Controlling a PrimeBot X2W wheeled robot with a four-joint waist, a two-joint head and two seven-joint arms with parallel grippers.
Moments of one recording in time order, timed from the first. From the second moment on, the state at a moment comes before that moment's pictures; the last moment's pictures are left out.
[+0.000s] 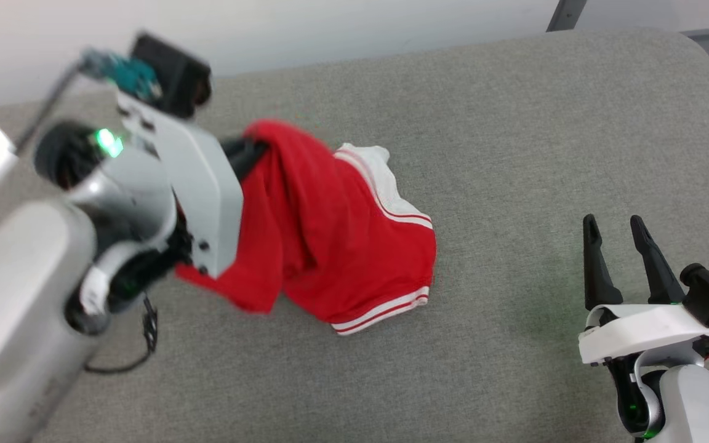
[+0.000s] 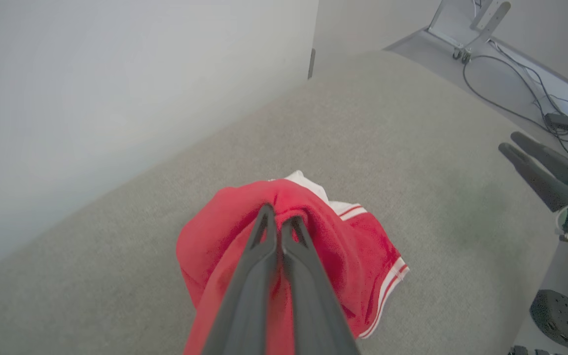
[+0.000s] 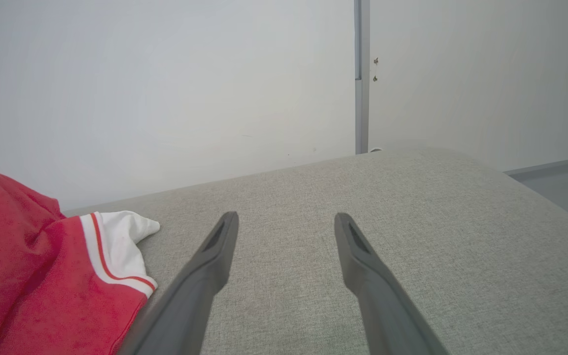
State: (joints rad) left arm -0.87 0.69 -0.62 -0.15 -0.90 0.13 0.70; right arm -0.29 -0.05 -0.03 0.28 0.26 0.13 -0.22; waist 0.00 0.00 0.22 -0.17
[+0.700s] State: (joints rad) left arm -0.69 0.60 -0.80 0.25 -0.91 0.01 0.68; right arm -0.32 -0.05 0.06 0.32 0.29 0.13 -0.25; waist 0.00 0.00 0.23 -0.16
